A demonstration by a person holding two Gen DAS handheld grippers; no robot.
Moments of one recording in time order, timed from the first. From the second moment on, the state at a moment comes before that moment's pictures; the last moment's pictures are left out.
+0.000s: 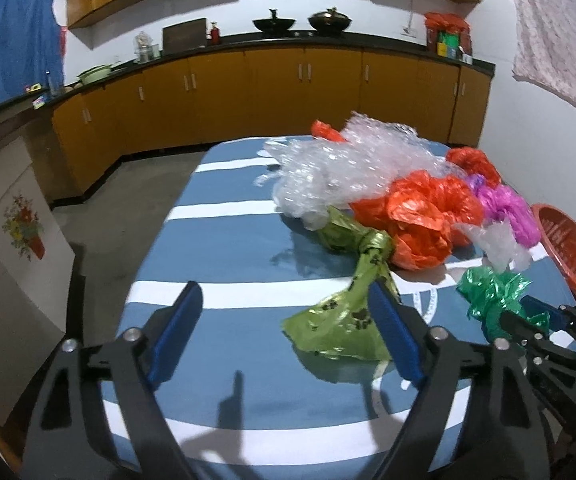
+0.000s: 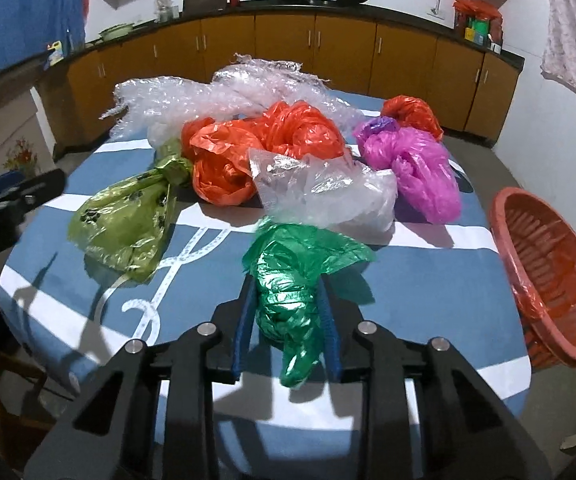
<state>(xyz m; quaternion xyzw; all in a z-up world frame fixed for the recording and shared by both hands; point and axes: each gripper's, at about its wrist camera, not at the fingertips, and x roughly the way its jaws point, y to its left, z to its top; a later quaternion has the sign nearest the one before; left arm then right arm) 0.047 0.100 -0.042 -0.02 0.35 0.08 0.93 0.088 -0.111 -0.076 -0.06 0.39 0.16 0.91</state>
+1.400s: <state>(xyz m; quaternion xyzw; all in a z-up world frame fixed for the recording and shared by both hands) 0.055 0.047 0.000 -0.05 0.33 -0.10 0.94 0.043 -0.212 0.002 0.00 0.27 0.08 0.96</state>
